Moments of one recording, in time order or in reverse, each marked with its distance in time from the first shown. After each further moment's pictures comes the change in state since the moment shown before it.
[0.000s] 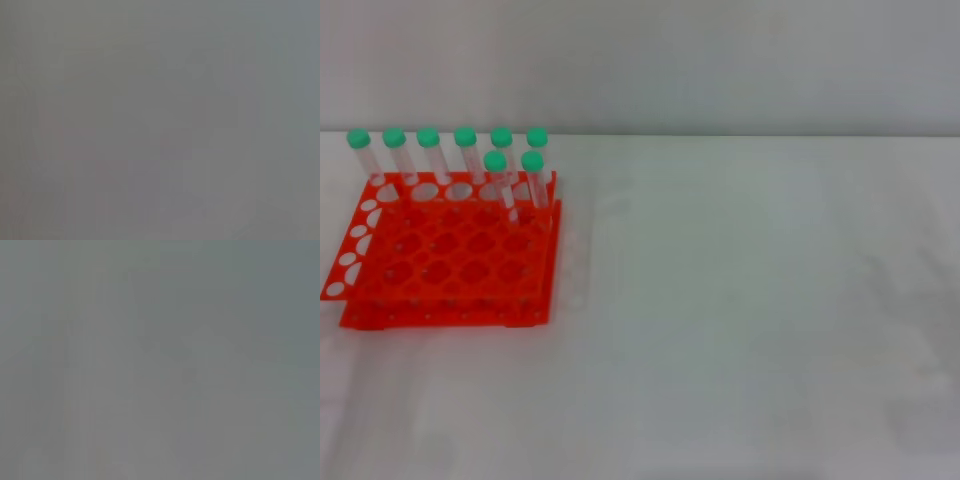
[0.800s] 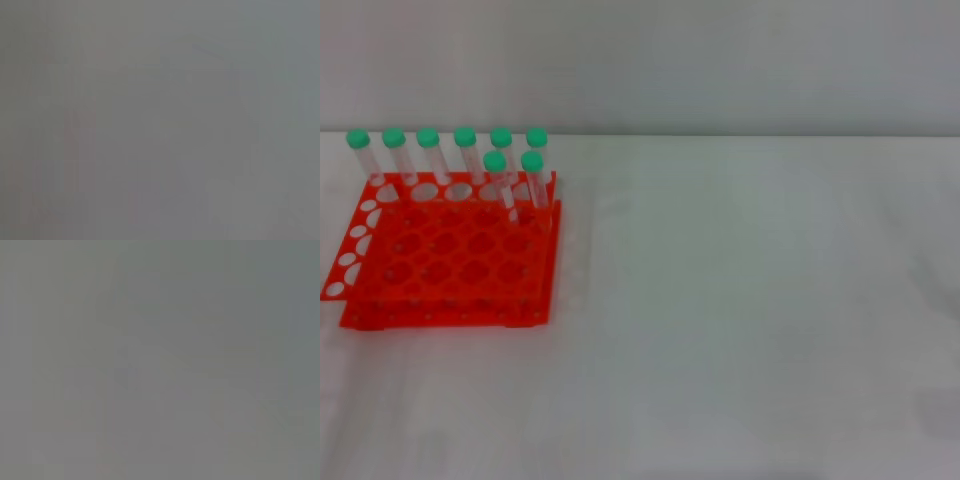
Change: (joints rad) left arm -0.024 0.009 -0.002 0.026 -0.064 -0.035 -0.008; right arm -0.001 -0.005 0.116 -0.005 0.000 -0.079 -0.003
